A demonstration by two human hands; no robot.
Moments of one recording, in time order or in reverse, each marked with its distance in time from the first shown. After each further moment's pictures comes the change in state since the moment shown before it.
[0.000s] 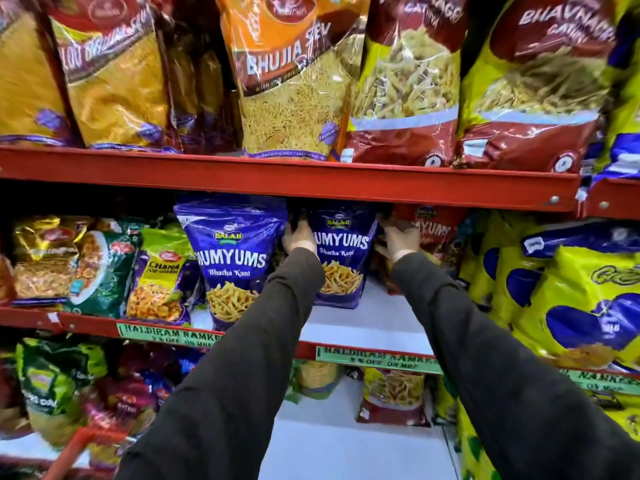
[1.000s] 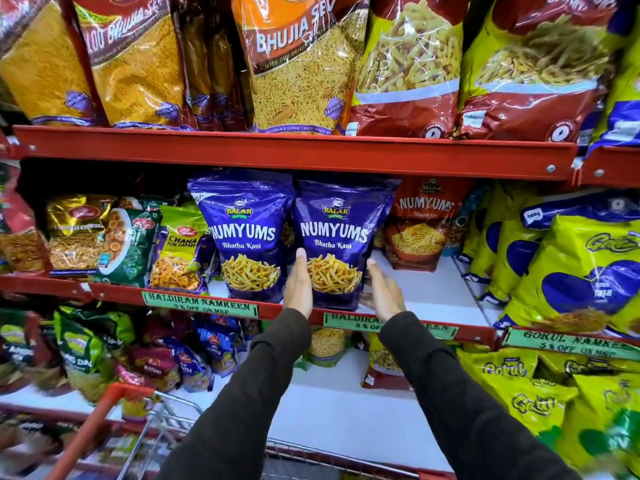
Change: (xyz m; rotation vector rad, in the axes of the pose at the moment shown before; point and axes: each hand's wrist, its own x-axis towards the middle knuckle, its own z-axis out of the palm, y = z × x) left_hand -0.065 -0.077 -0.122 0.452 -0.323 -0.053; right_hand -0.089 0.115 -0.047 -0.356 -0.163 0.084
